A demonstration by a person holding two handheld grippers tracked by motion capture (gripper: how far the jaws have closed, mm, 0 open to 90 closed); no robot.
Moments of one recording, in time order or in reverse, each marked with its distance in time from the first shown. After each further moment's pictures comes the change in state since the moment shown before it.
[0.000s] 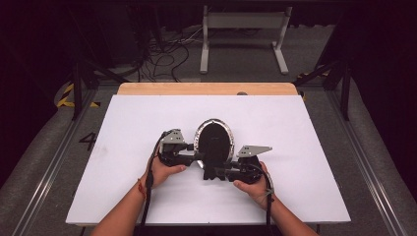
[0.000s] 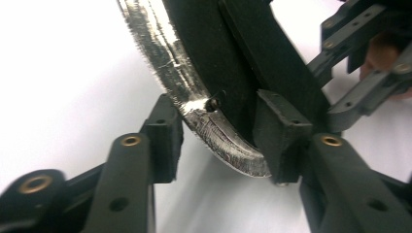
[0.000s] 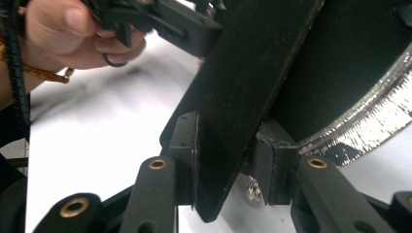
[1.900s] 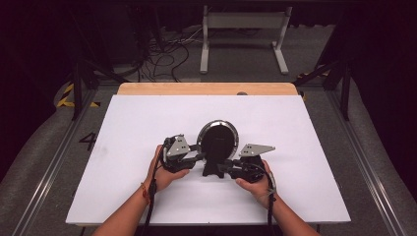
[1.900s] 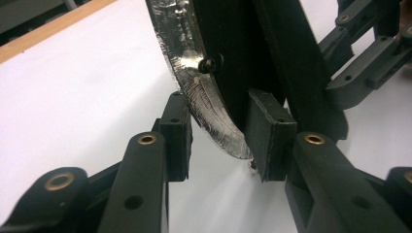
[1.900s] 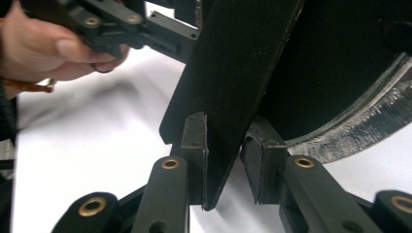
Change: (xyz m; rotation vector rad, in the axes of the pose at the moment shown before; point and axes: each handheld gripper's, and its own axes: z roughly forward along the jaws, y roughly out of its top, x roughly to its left) left arm -0.027 0.000 0.000 -0.014 0.158 0.143; right arm 0.001 0.005 -0.008 -0.027 -0.033 -0.044
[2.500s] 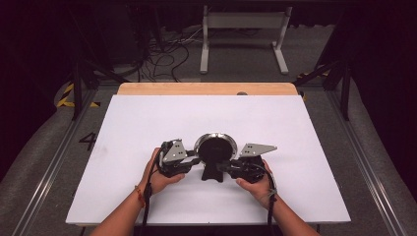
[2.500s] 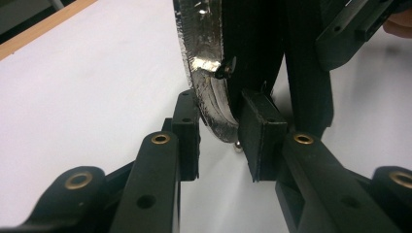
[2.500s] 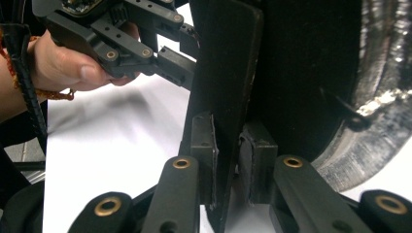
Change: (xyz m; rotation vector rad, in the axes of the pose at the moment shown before) left arm -0.006 -0.006 -0.011 0.022 -0.027 0.060; right arm 0.006 0.007 -0.005 -0.045 0.048 -0.021
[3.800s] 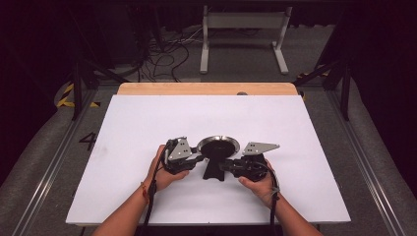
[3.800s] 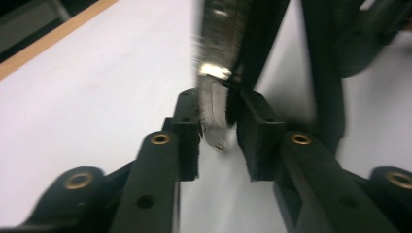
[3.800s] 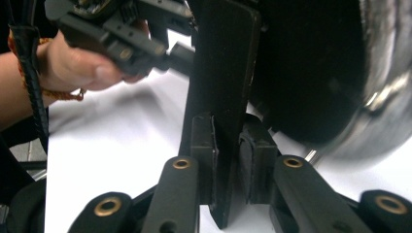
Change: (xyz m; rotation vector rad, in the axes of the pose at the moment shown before) left arm 0.005 0.003 0.015 -0.007 0.061 0.036; right arm -0.007 -0.001 -0.004 0.017 0.009 0.026
